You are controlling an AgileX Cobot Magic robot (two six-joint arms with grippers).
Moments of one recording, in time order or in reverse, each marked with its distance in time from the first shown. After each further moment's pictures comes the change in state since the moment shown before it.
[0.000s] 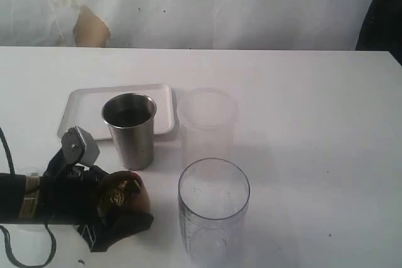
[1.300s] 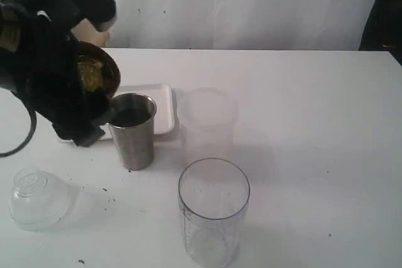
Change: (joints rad) left arm -0.538 -0.566 -0.652 -0.794 1.779 0.685; right arm 0.000 0.000 0.000 0.000 0.000 0.000
